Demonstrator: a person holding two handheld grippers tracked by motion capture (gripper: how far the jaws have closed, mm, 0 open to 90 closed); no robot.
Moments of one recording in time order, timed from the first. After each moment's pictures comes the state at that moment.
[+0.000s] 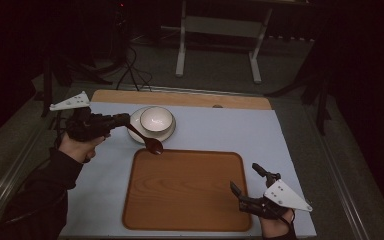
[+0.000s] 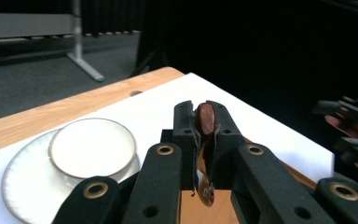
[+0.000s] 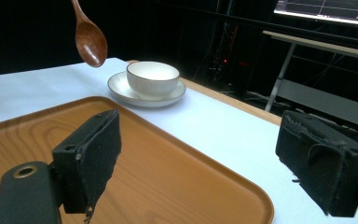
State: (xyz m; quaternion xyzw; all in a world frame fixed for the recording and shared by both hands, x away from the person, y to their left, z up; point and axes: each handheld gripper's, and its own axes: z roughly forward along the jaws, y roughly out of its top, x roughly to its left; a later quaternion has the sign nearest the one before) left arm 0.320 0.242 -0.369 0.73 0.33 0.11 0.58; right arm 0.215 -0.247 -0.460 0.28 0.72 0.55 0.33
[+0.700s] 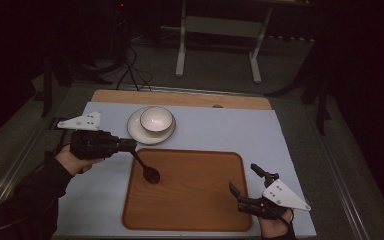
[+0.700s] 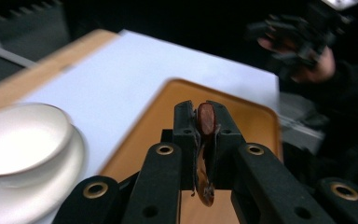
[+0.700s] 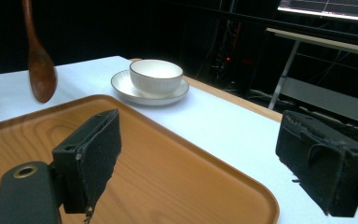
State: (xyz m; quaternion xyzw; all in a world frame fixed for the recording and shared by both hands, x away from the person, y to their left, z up) left arm 0.299 0.226 -0.382 0.83 0.18 0.05 0.53; right arm 0.215 -0.245 -0.461 0.28 0.72 0.55 0.32
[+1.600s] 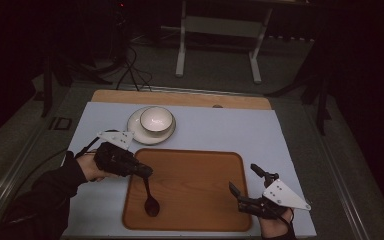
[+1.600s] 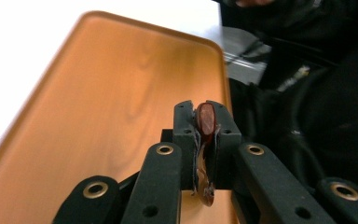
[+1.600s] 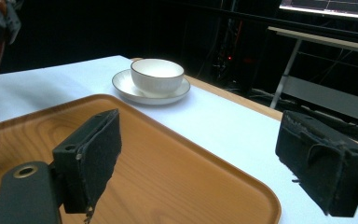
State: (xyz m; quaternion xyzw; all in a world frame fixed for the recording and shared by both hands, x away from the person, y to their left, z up) left arm 0.306 0.180 -0.415 0.89 0.09 -0.09 0.44; right arm 0.215 -0.245 -0.461 0.29 0.72 0.55 0.32
